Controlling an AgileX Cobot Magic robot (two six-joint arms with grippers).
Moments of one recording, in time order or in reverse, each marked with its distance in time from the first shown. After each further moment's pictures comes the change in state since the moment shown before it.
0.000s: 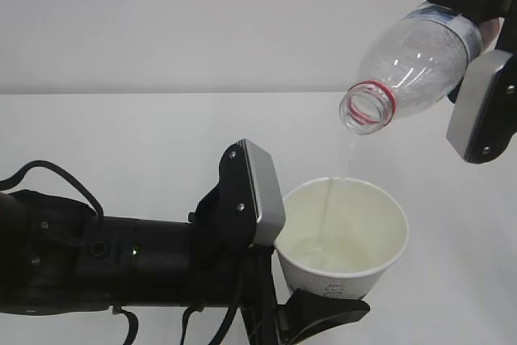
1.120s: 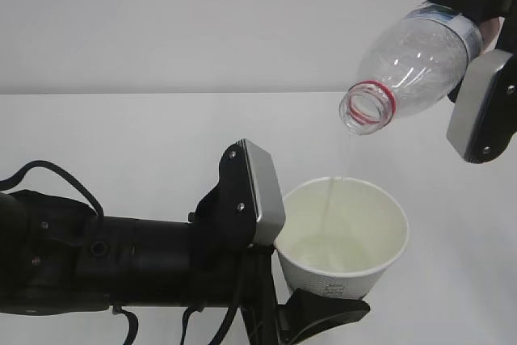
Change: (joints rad) left arm 0.000 0.000 0.000 0.000 0.000 -0.004; right arm 0.000 0.000 0.000 0.001 -0.002 -0.002
